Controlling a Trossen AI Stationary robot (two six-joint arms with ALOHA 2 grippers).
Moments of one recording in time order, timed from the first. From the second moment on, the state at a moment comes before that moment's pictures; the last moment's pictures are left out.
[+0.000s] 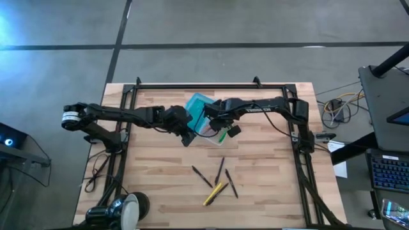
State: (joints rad) left arm 0.13 1.37 0.93 -0.32 0.08 -0.55; right arm -0.22 2.03 1.53 -0.94 0.26 -0.76
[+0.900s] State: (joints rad) left arm 0.13 1.37 0.93 -0.30 0.08 -0.54; right arm -0.21 2.03 1.52 -0.89 0.26 -0.68
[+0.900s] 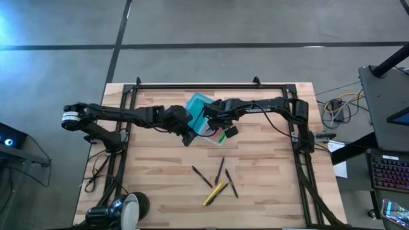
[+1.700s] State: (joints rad) left arm 0.12 1.39 0.93 -0.29 0.27 -0.20; right arm 0.05 1.81 1.48 -1.15 0.17 0.58
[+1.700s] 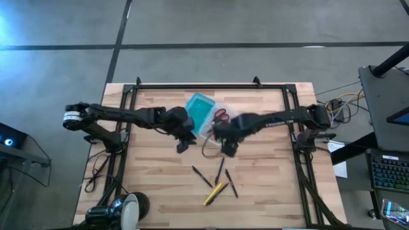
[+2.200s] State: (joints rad) left arm -0.21 1.52 0.93 -0.14 0.16 -0.02; right arm 0.36 1.57 1.16 -1.11 0.29 1.07
